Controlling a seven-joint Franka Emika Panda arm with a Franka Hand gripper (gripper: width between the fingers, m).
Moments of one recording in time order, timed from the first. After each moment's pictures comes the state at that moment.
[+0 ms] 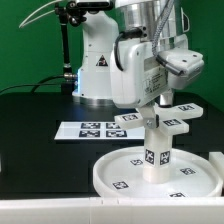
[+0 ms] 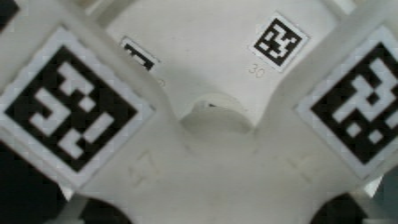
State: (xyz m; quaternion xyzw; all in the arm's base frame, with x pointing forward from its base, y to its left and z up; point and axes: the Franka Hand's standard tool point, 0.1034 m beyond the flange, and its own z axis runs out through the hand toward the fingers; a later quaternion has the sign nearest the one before) arm 0.578 0.047 0.099 -0.46 0.89 0.05 0.06
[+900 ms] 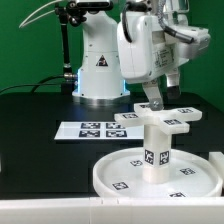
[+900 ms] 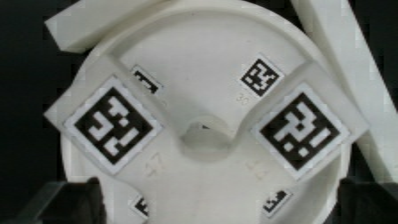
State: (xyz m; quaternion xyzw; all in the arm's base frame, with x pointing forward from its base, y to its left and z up) arm 0.586 0.055 0.129 -0.51 0.86 0.05 0.10
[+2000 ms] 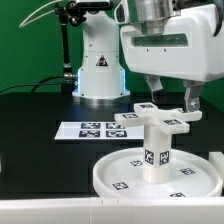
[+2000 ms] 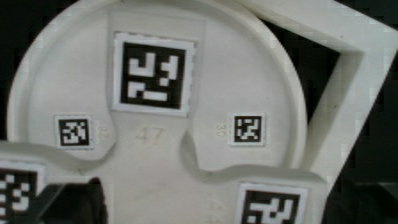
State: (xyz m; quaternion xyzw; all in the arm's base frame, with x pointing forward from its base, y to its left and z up) arm 0.596 0.062 0.128 -0.85 0.52 0.03 0.09
